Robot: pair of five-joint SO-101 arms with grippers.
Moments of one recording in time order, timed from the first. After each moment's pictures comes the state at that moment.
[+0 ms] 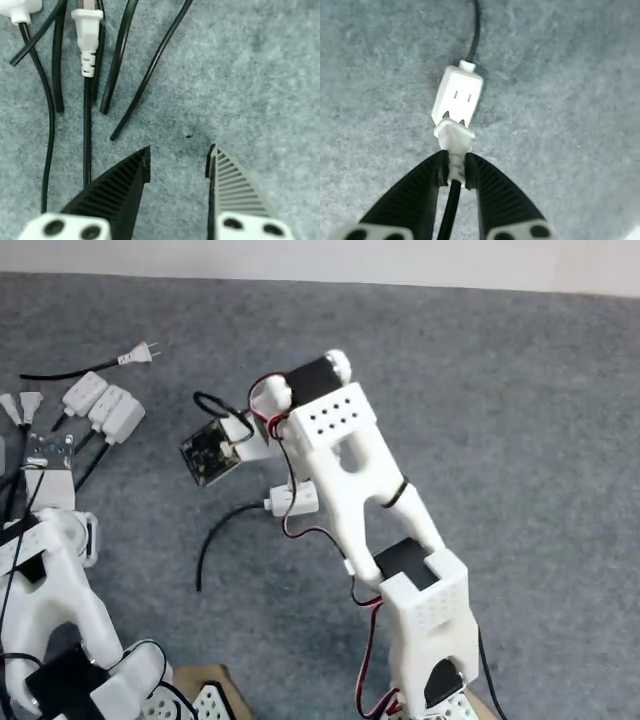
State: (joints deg) left arm -43.9 -18.5 54.3 39.3 -31.5; right arm -36.6 26.1 -41.5 99.9 92.9
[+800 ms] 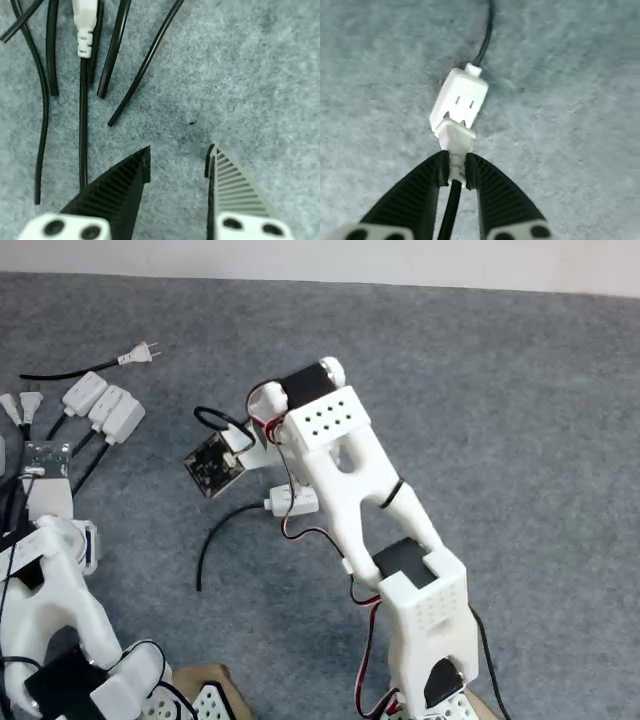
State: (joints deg) left arm -45.5 -18.7 55.9 39.2 -32.6; right arm -36.5 27.7 -37.1 94.6 96.9
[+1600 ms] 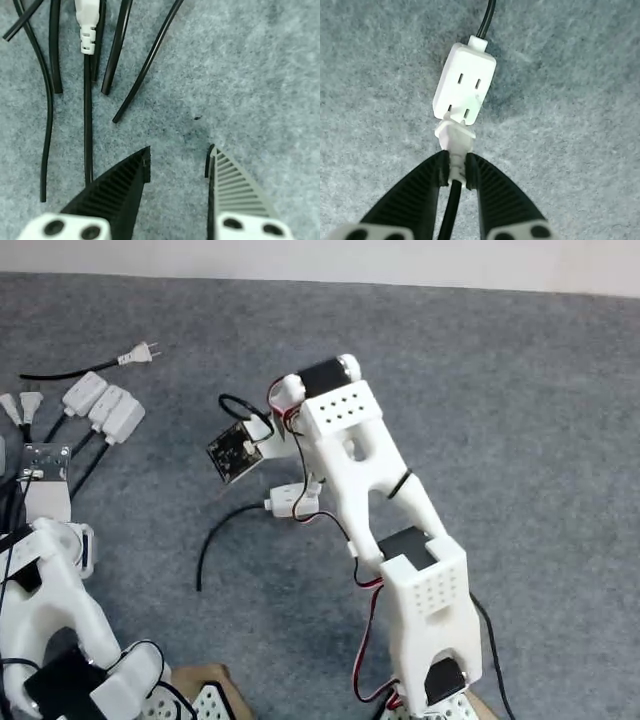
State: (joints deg) left arm -47.0 -18.7 56.0 39.2 -34.2; right arm -32.1 31.2 -37.1 94.0 97.0
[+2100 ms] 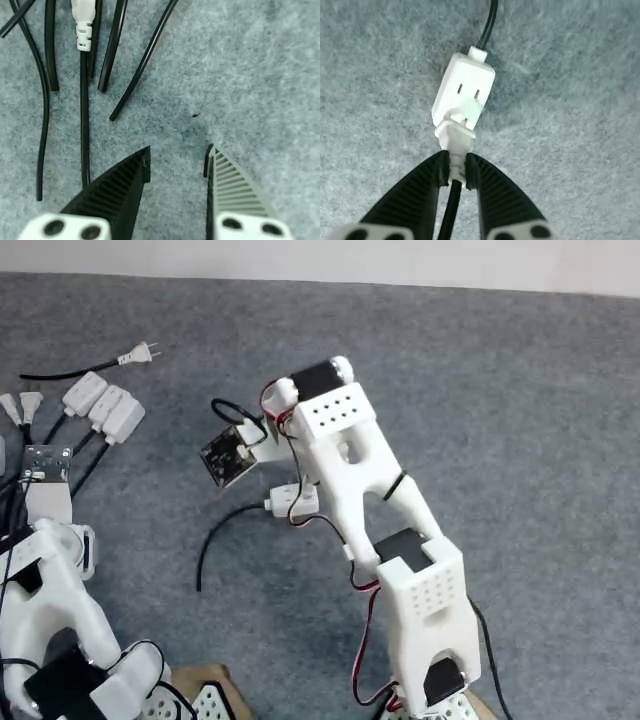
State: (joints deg) left arm -46.9 -18.7 56.6 39.2 -34.2; right arm -33.8 31.2 -37.1 93.8 97.0
